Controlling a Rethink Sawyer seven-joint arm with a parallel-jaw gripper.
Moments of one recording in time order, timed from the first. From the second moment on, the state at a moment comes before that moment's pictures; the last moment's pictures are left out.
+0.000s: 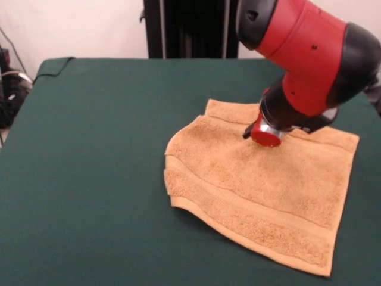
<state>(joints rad) 0.38 0.17 -0.83 1.04 0.64 1.13 3.33</state>
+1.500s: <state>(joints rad) 0.37 0.11 -0.82 0.93 0.71 1.24 3.59</state>
